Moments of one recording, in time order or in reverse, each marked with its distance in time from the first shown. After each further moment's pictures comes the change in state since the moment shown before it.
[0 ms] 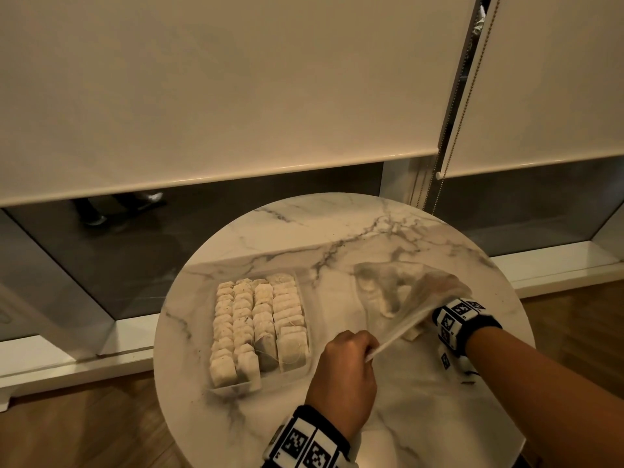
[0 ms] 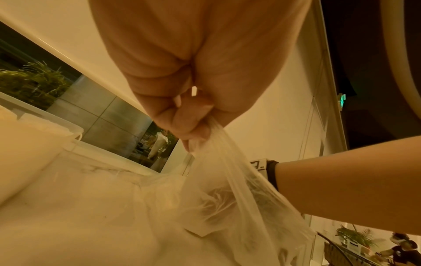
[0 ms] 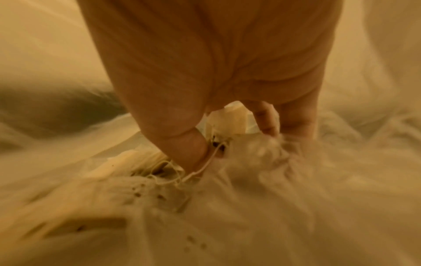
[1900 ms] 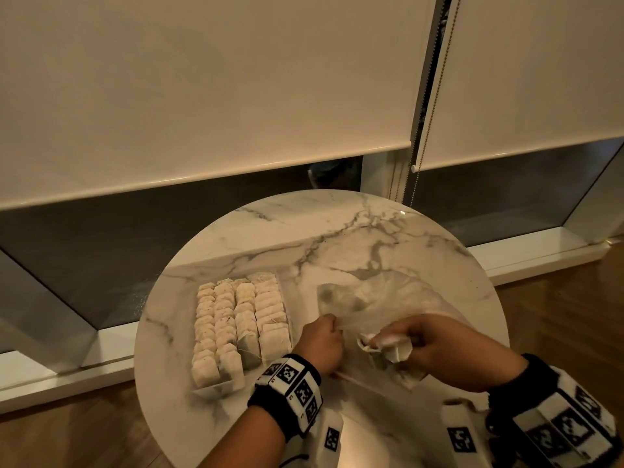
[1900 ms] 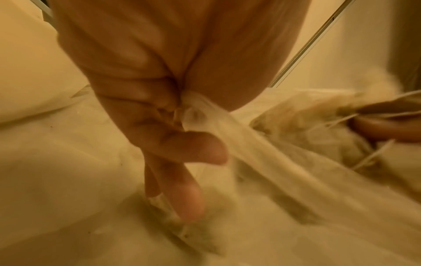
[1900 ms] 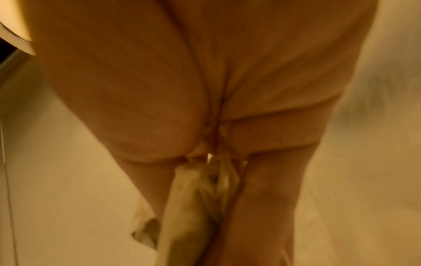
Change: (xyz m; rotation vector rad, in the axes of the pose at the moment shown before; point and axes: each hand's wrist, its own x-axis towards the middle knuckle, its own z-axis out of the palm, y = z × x) left_hand 0.048 -0.029 0.016 -0.118 -0.337 -0.408; right_hand -0.171 0.035 -0.069 1.051 -0.393 -0.583
